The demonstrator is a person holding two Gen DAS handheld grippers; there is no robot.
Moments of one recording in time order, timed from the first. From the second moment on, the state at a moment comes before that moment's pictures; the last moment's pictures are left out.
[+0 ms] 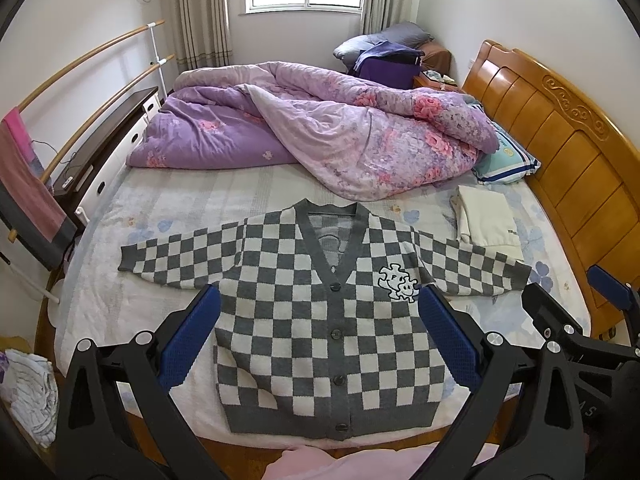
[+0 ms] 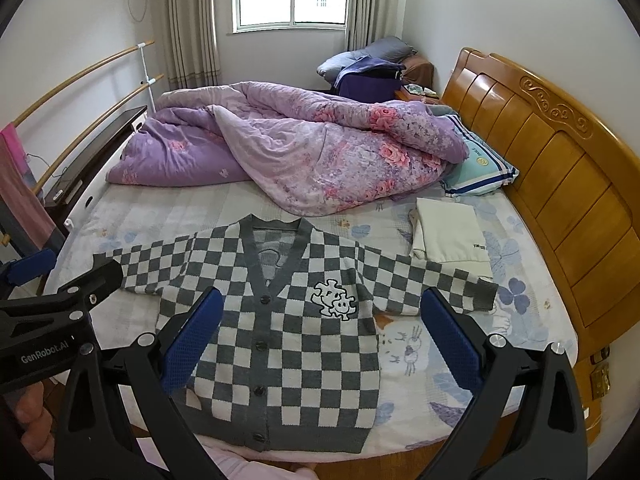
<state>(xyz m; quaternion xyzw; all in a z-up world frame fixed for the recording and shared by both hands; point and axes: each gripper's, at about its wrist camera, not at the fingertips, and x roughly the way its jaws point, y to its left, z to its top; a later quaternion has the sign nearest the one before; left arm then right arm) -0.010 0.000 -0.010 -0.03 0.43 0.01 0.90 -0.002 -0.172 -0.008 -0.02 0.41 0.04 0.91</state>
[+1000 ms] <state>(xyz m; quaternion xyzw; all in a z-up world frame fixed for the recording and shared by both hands) -0.009 0.000 -0.009 -0.03 0.43 0.01 0.90 -0.001 -0.174 -0.008 -0.02 0.41 0.04 0.91</state>
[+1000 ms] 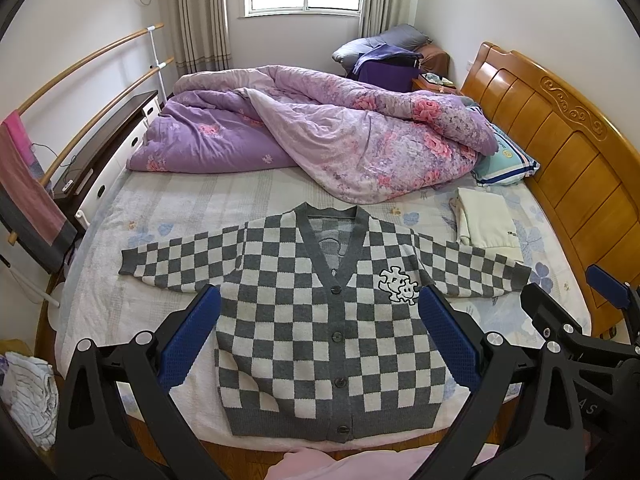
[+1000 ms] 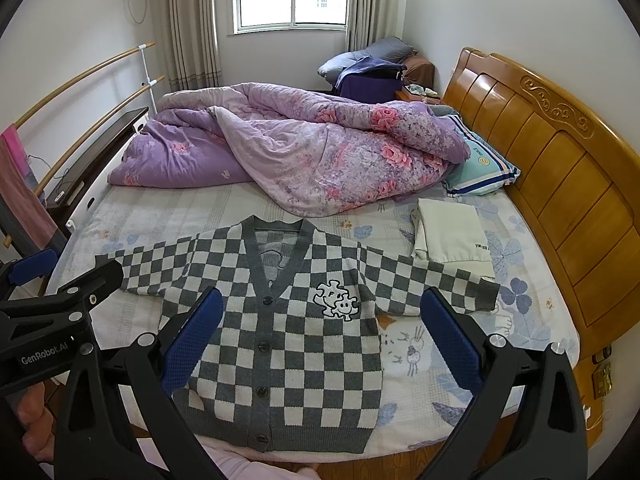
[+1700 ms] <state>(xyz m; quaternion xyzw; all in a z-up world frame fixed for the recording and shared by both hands) -0.010 0.000 -0.009 -0.02 0.43 0.02 0.90 -0.002 -0.171 -0.008 -0.02 0.41 0.04 0.91</state>
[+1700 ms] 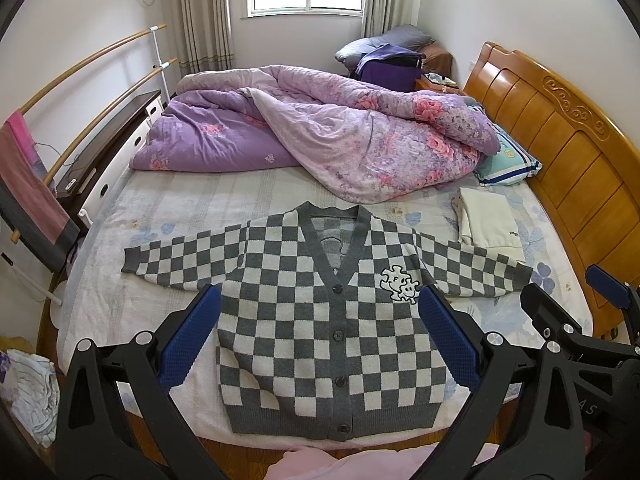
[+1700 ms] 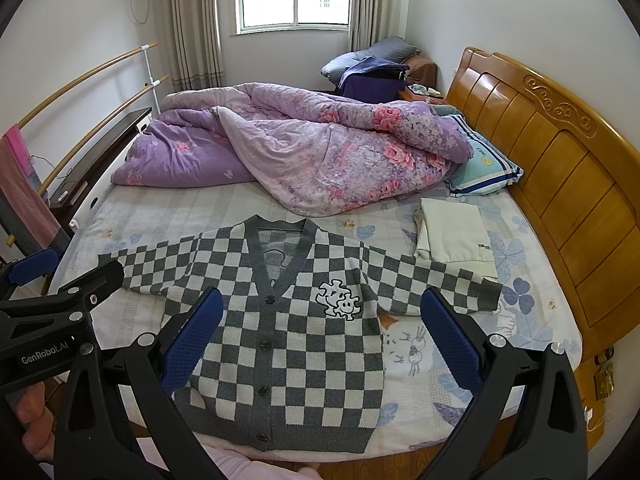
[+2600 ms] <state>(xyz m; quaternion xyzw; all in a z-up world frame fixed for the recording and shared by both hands) -0.065 0.023 -0.008 -0.07 0.45 0.17 0.87 -0.007 -0.137 -0.024 -0.03 0.45 0.21 0.87</state>
